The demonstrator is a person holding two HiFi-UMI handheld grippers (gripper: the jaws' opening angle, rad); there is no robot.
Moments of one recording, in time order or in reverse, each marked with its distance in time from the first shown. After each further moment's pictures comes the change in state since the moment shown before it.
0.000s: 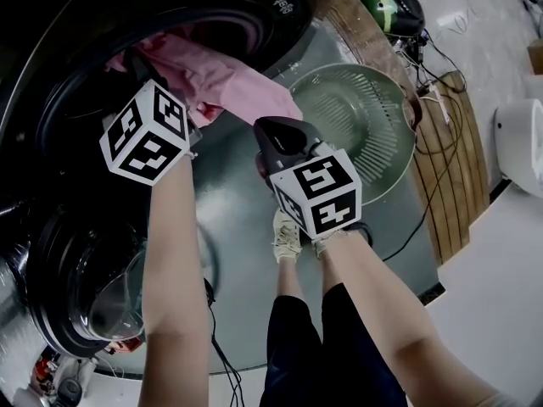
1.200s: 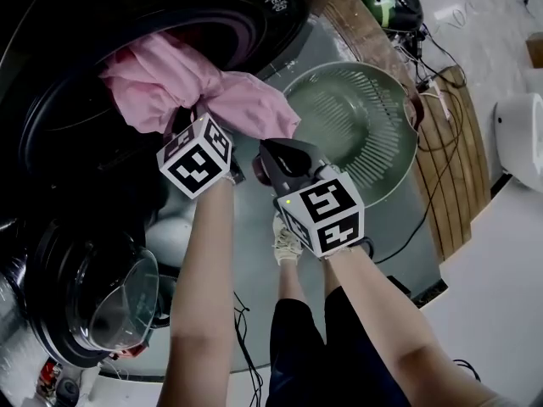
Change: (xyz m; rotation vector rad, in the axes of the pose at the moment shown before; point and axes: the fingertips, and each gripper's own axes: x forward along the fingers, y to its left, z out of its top) left arm -0.029 -0.044 -0.171 -0.104 0.462 -0.069; right arm -0.007 -0.004 -0.041 0.032 0.042 -0.005
